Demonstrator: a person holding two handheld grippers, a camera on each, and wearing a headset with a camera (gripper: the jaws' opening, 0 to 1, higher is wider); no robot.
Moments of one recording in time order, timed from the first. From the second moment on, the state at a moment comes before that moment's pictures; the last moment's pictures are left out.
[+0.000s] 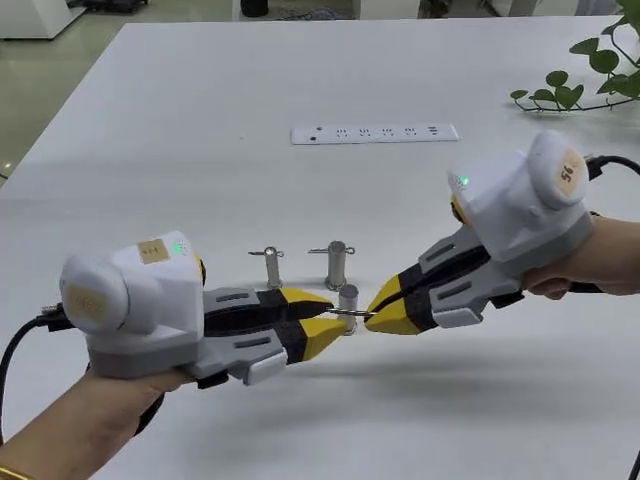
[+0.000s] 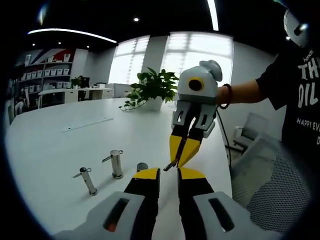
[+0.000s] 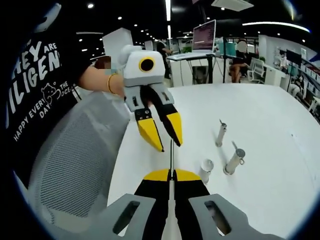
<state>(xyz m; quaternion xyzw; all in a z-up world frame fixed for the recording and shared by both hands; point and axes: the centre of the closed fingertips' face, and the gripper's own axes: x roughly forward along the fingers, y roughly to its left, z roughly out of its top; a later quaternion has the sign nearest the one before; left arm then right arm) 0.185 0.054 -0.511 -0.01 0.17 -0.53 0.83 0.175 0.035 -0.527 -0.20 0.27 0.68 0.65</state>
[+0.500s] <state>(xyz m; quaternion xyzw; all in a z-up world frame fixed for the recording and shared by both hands) 0.207 0.053 -0.534 0.05 0.17 -0.47 0.87 0.202 0.010 -0.543 -0.22 0.29 0.64 0.68</state>
